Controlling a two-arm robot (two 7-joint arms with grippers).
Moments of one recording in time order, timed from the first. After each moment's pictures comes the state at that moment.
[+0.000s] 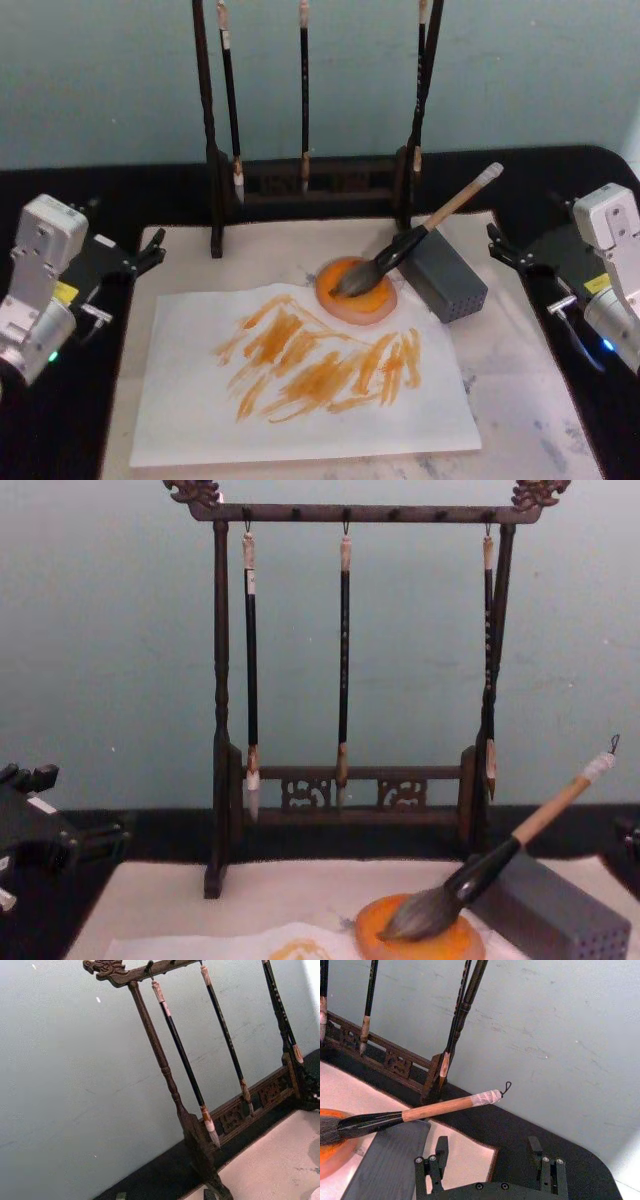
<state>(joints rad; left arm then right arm) -0.20 0.60 0.45 -1.41 -0.25 -0.12 0.03 0.20 0.60 -0.45 -1.41 0.25 -0.12 -0.03</state>
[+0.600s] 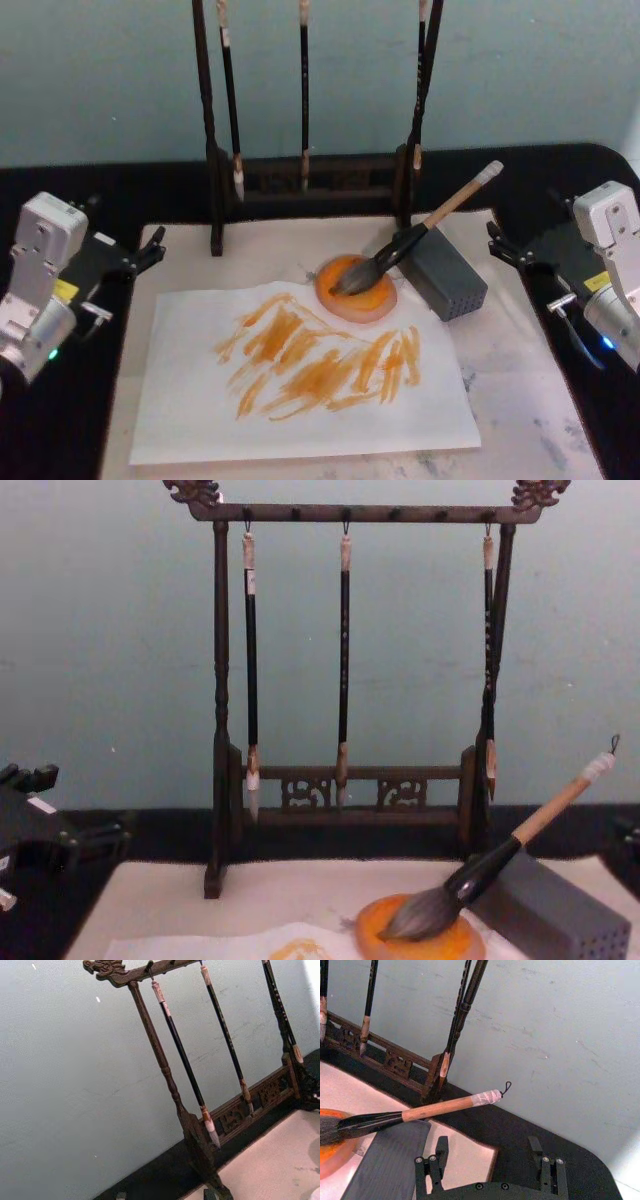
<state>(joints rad) -0.20 0.60 0.45 -1.41 -0.25 -0.12 0.03 0.20 0.60 -0.45 -1.41 0.25 -0.12 -0.03</state>
